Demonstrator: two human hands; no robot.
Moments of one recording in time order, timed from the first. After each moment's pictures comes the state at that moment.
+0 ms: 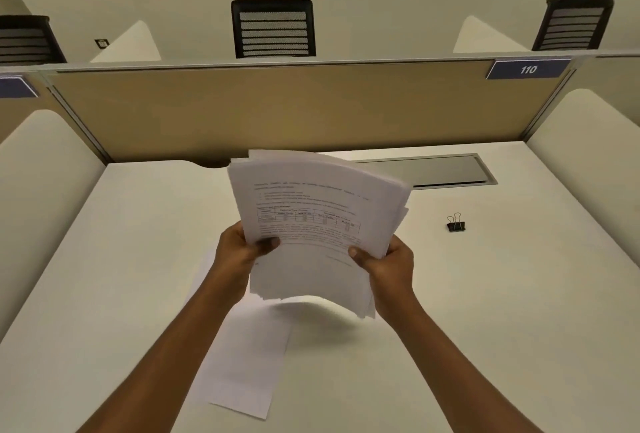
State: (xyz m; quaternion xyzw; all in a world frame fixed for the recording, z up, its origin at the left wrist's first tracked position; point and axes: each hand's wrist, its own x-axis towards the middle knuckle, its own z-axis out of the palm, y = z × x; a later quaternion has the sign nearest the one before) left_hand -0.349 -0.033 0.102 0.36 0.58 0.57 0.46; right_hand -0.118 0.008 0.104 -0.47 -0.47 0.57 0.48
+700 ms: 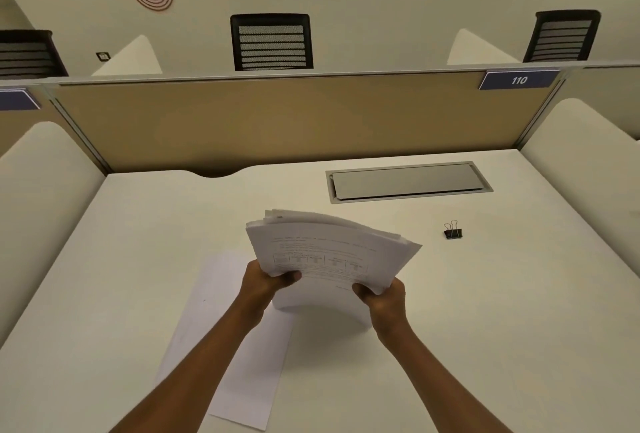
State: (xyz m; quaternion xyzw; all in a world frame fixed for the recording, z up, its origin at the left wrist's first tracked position) left_hand -0.326 -0.036 0.053 0.38 0.59 0.53 0.48; right_hand -0.106 -0.004 0.050 -0.50 -0.48 0.55 0.46
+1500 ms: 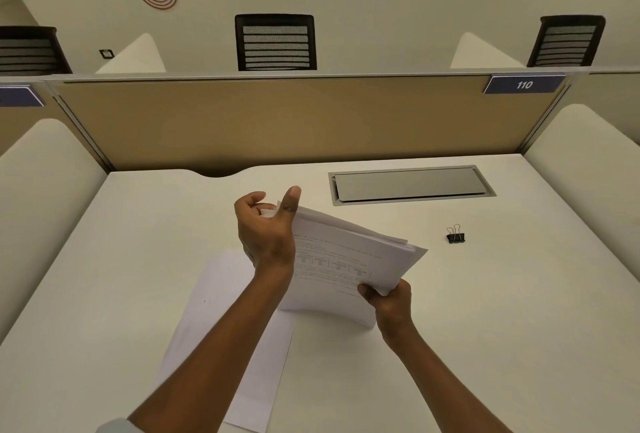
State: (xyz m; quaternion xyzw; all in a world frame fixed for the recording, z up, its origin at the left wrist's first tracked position) left_hand -0.282 0.001 0.158 0.25 0.68 0.67 0.15; right_hand -0.102 0.005 0.042 -0.48 -0.49 0.56 0.47
